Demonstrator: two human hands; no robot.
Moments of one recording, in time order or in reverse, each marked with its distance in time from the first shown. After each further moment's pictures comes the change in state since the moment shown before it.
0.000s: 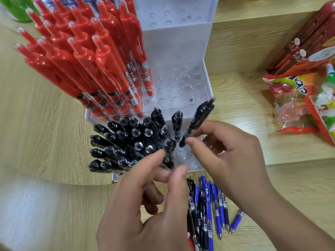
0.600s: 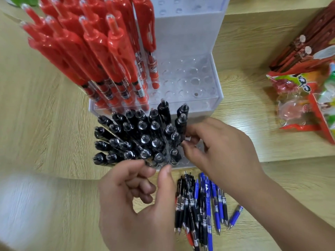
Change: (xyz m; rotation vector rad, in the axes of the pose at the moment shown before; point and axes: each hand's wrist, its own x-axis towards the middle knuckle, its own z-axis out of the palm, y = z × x) left_hand -0.012 -0.025 0.005 -0.051 0.194 -0.087; right_hand 0.008 0.008 0.014 -0.500 -0.134 -0.182
